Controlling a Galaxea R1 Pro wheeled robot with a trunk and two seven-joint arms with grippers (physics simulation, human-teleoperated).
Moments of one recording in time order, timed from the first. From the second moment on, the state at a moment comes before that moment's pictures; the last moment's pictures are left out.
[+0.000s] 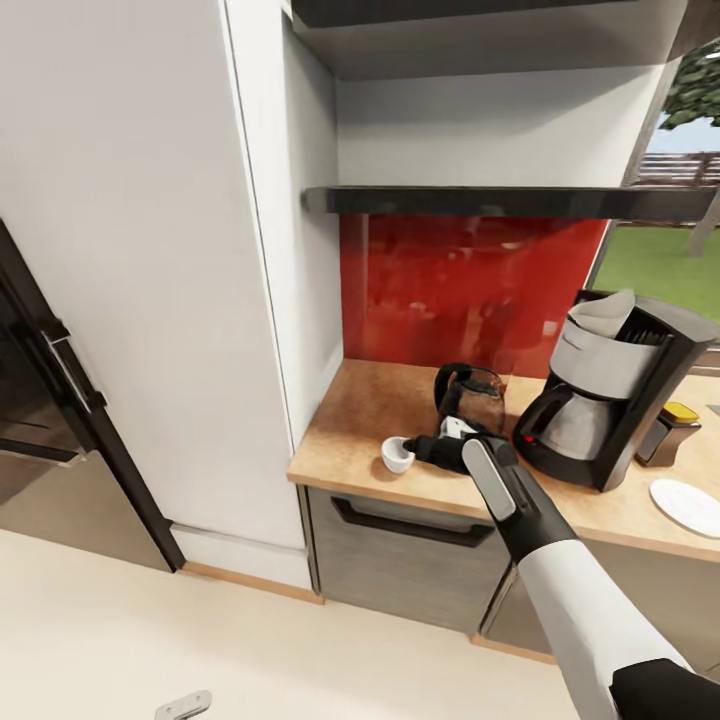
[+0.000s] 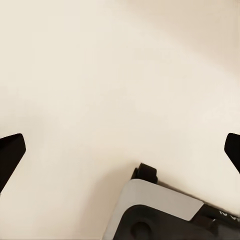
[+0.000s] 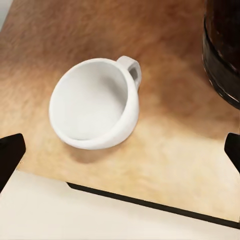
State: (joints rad) left arm -0.46 0.06 0.24 -0.02 0.05 -0.06 0.21; right arm -0.84 0.02 0.17 -0.99 -0.63 0.80 -0.26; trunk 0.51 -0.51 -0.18
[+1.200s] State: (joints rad) left arm -0.46 0.06 0.24 -0.02 0.05 -0.05 0.21; right arm -0.84 0.02 0.17 -0.98 -0.63 0.80 -0.26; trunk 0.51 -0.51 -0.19
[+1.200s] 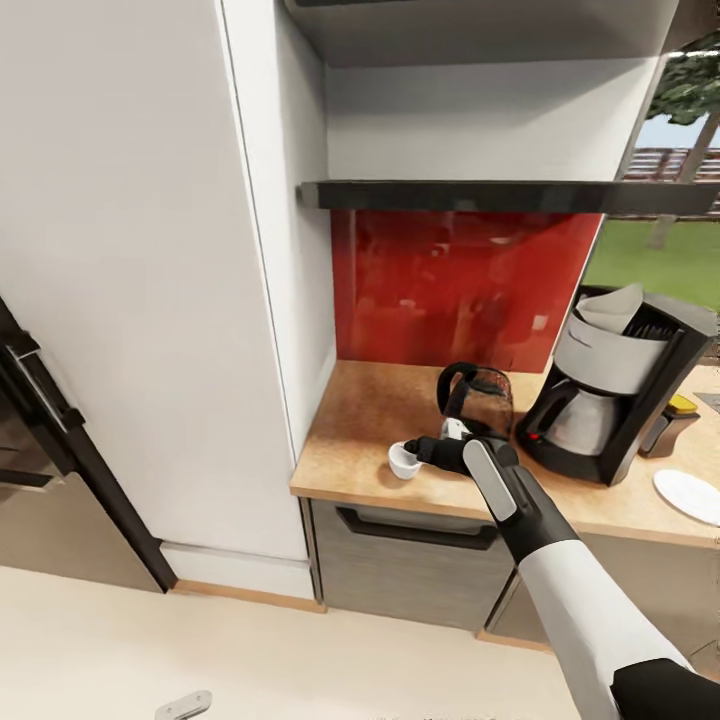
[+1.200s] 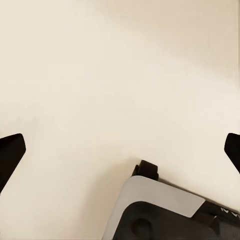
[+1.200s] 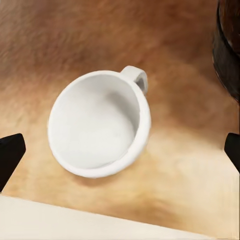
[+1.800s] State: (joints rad) left arm -0.46 0.06 0.24 -0.02 0.05 -0.05 0.21; right arm -0.84 0.02 0.17 -0.98 -0.63 0.80 -0.26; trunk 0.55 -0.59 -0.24
